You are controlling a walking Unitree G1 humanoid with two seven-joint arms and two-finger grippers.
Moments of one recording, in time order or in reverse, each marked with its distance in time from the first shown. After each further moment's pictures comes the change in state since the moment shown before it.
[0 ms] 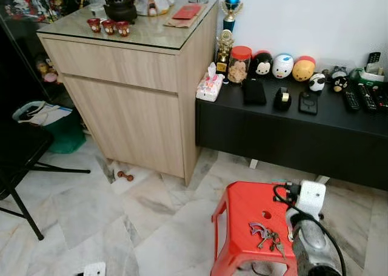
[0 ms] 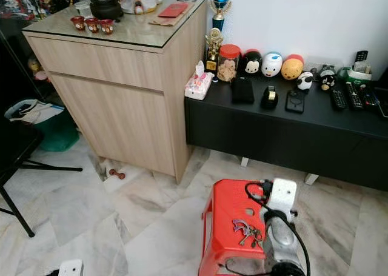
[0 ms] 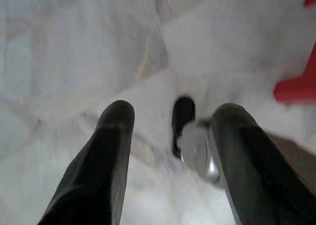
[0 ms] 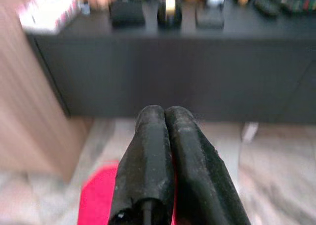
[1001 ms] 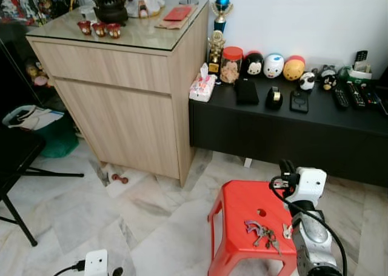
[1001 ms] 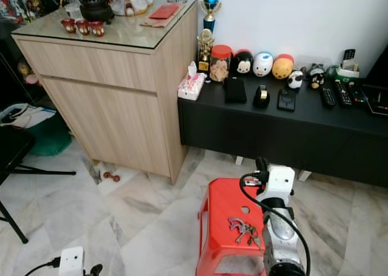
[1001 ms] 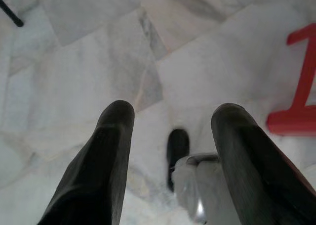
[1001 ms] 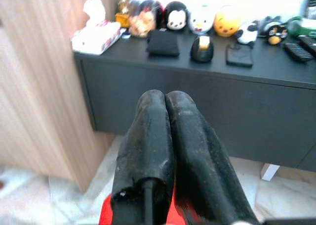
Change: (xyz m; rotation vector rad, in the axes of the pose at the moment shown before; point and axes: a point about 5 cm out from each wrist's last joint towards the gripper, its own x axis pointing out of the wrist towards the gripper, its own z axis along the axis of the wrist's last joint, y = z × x) left arm 0.000 -0.004 0.020 -0.023 -0.167 0.027; right arm -0.006 0.018 0.014 -0.049 -0.111 0.187
